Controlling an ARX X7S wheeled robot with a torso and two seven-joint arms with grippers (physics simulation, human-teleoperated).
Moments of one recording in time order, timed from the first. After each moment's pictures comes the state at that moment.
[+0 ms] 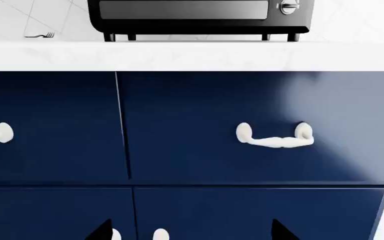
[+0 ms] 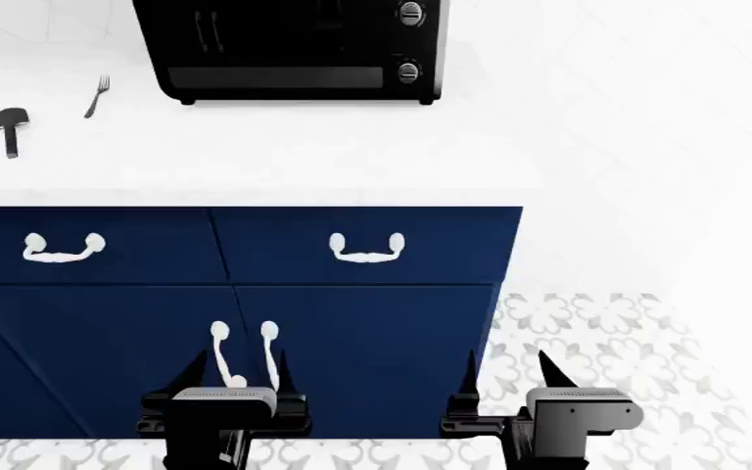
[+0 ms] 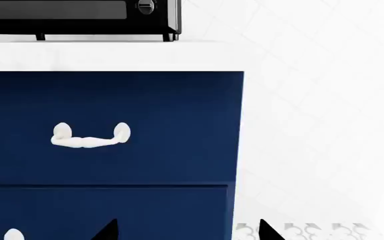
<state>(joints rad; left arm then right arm) 0.00 0.00 0.00 0.00 0.00 0.00 0.00 0.00 0.00 0.00 0.00 0.00 0.00 0.00</state>
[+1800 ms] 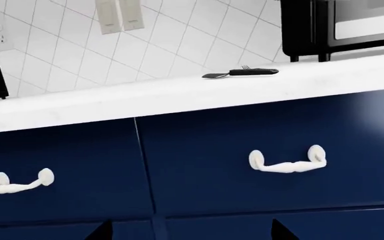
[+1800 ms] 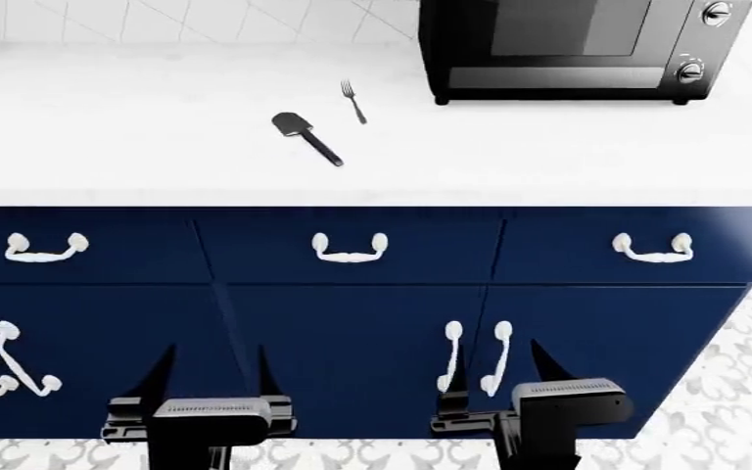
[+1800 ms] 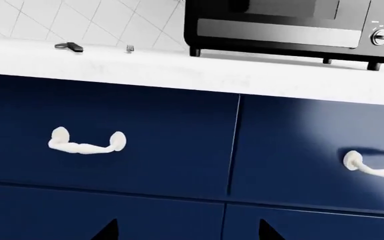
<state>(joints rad) 0.06 -0.13 0.13 0.11 0.03 0.05 -0.23 0.00 0.13 -0.18 -0.09 0.05 0.05 0.15</state>
